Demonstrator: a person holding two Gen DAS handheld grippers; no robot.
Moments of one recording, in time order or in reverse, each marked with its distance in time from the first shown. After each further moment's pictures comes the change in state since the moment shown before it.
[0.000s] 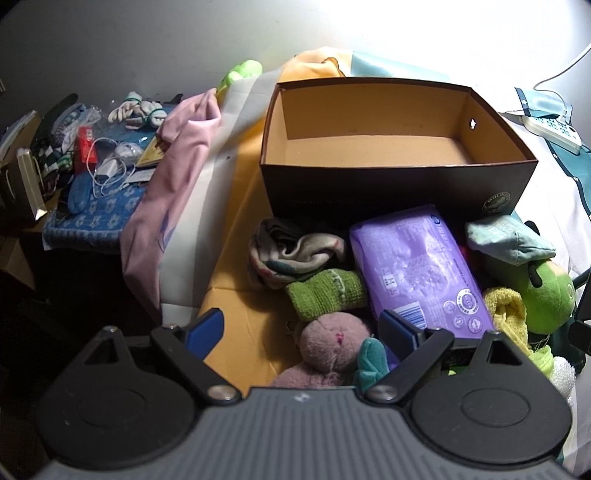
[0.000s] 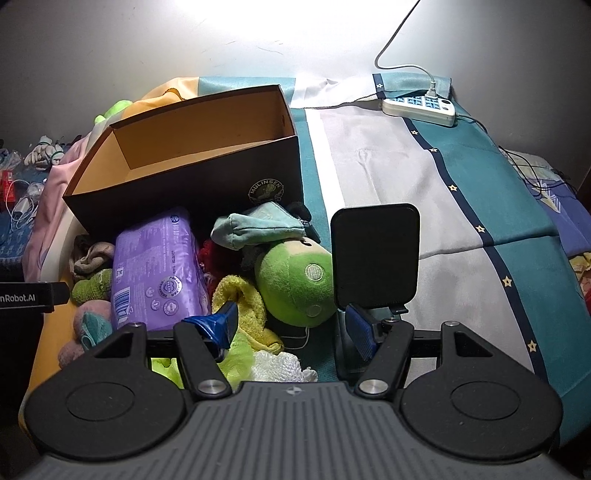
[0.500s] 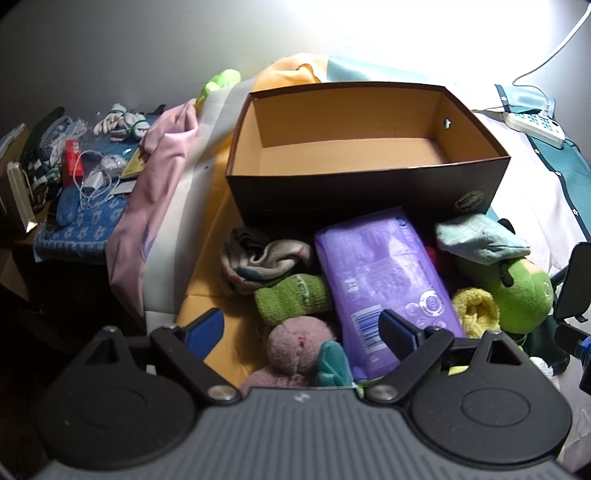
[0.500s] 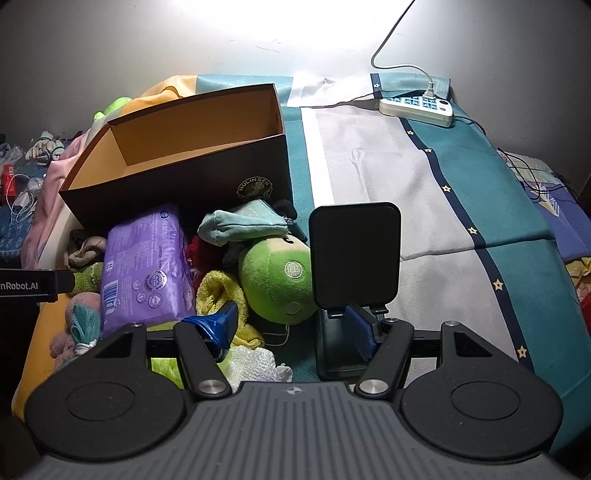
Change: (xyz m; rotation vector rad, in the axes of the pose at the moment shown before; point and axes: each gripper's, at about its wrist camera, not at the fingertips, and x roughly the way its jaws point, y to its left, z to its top) left arm -0.008 -0.028 0.002 0.040 -0.015 -0.031; right arm -0.003 -0.020 -0.003 -0.002 0.000 -0.005
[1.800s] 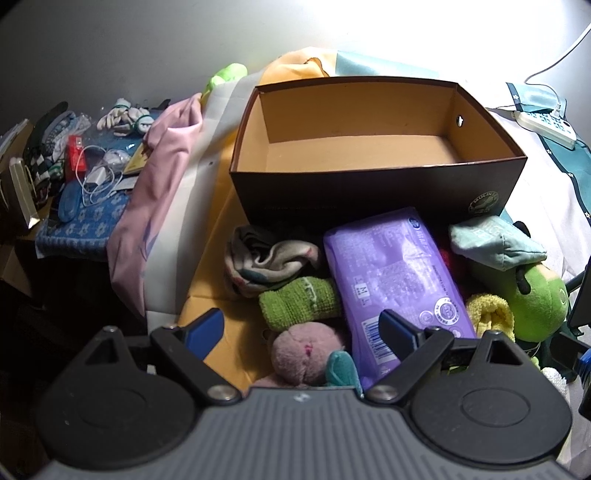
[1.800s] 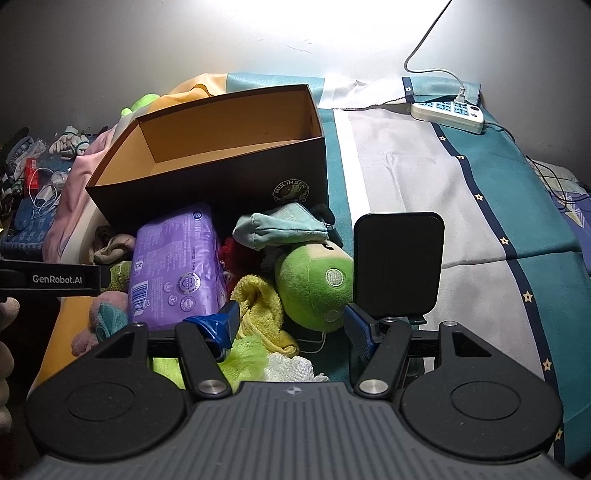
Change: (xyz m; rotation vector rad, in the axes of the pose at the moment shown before) left arm 0.016 0.005 0.003 -0.018 0.014 0.024; right arm 0.004 0.020 0.006 -0.040 0.002 0.084
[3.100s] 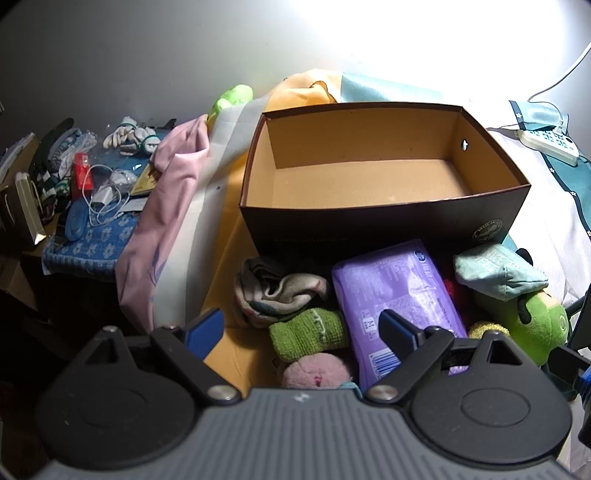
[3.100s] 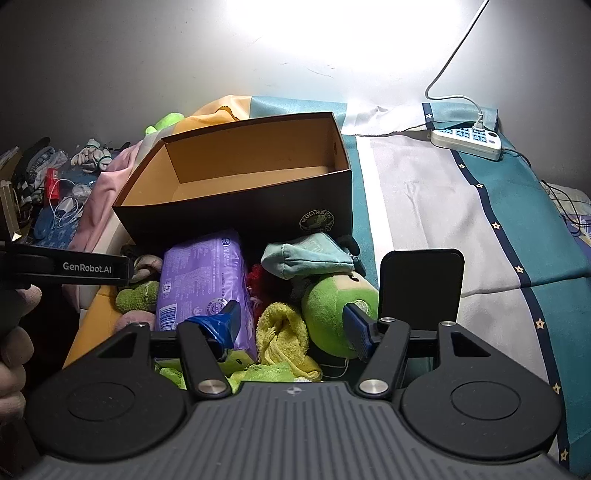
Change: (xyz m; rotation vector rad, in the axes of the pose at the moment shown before) left arm -0.007 0.003 0.019 -0.001 -0.052 0.019; right arm -0.010 0.012 0.010 -0.035 -0.069 0.053
